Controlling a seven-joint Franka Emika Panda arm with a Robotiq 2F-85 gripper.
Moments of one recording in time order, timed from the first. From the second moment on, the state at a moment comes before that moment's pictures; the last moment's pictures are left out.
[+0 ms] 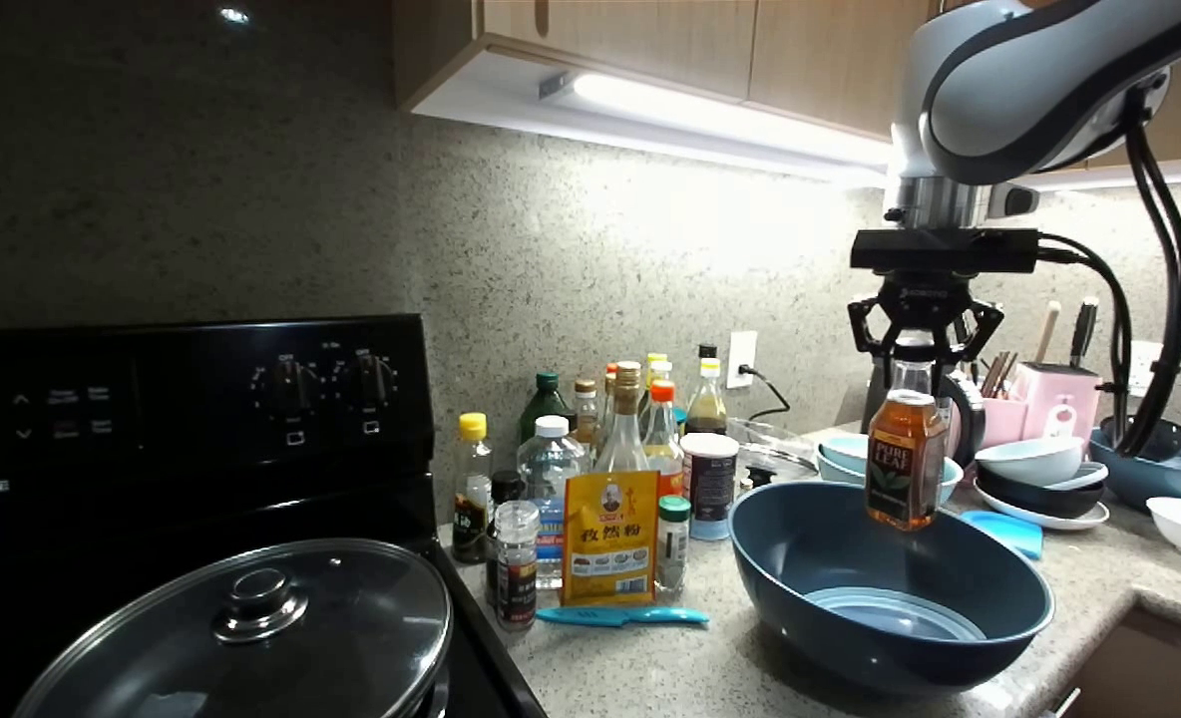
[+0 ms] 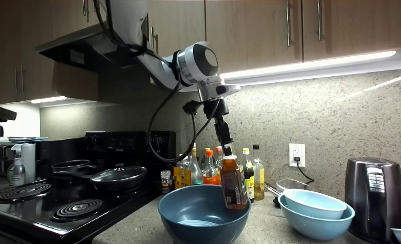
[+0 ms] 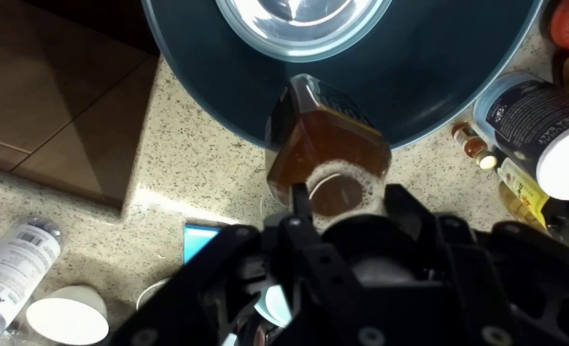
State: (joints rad) arm -0.12 -0.01 -0.07 -2.00 -0.23 2.11 1.09
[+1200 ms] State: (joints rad) arm -0.07 0.07 -0.07 -1.92 -0.23 2.08 1.09
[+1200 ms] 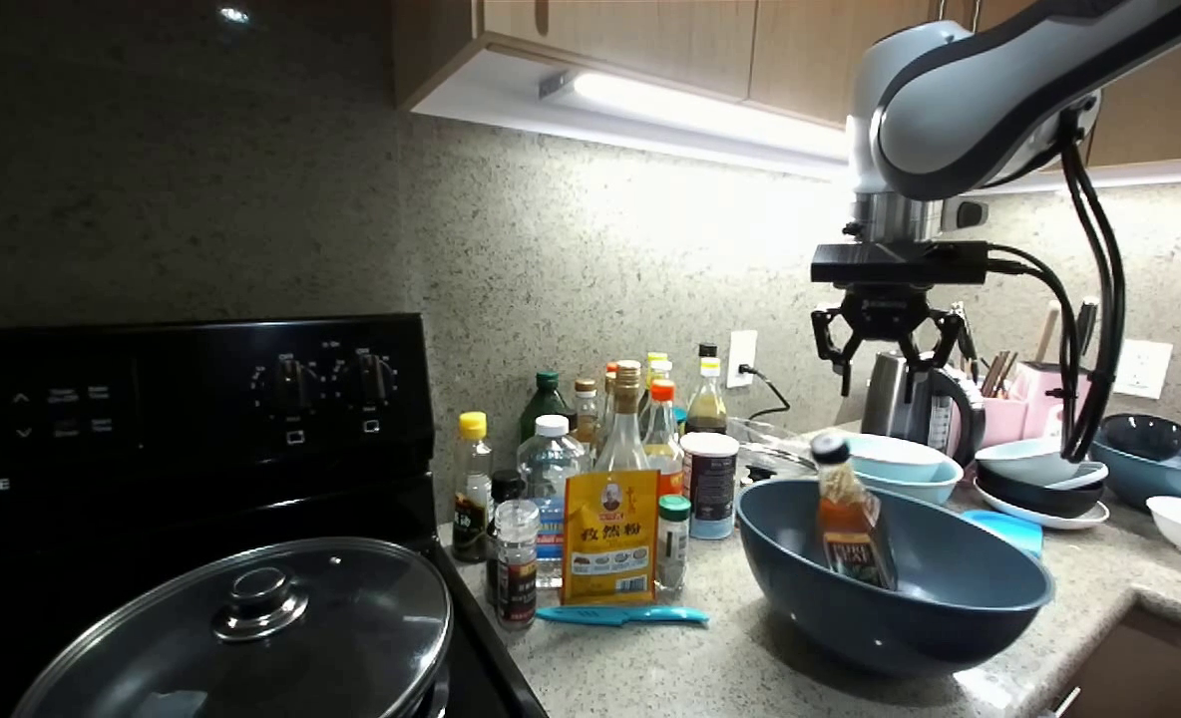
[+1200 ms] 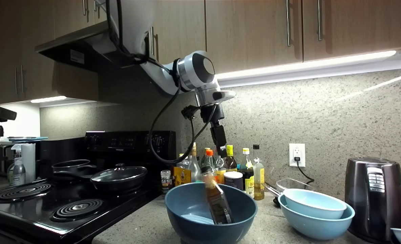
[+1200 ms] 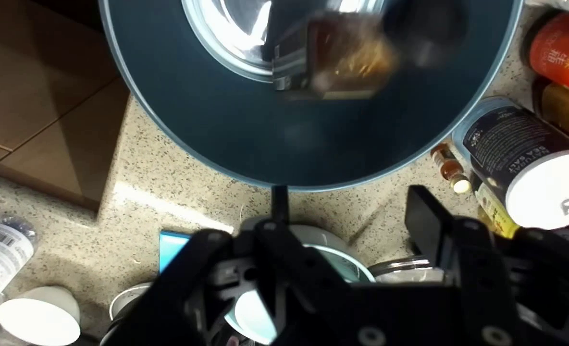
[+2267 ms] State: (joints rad) arm -0.07 0.08 -0.07 -1.89 -0.23 2.08 1.09
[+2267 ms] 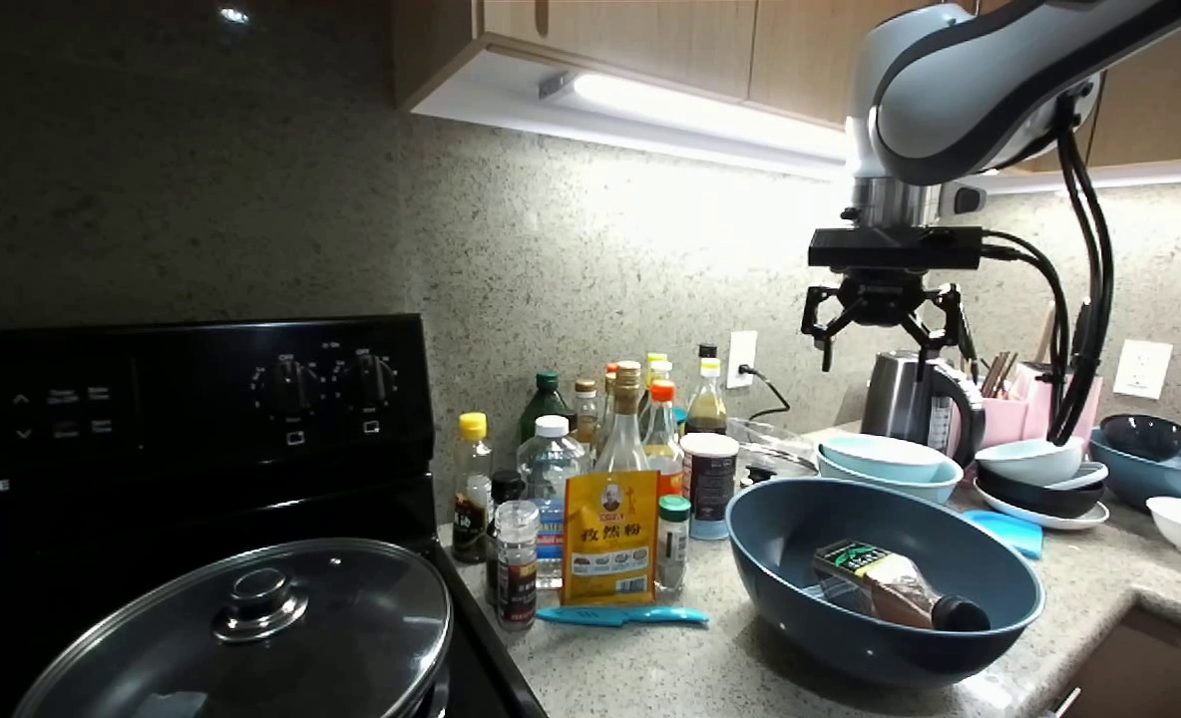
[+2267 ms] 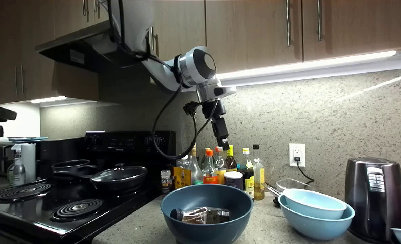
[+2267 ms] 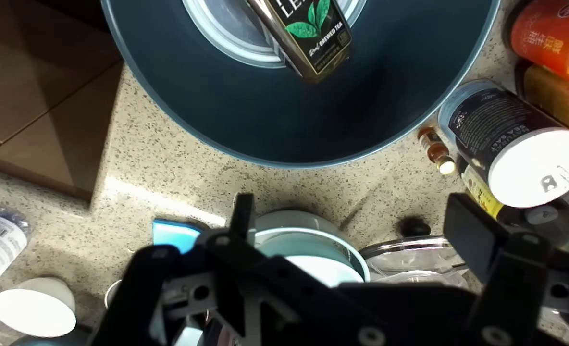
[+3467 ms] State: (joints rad) arm -0.11 0.10 -0.12 -1.97 0.14 2.00 0.69
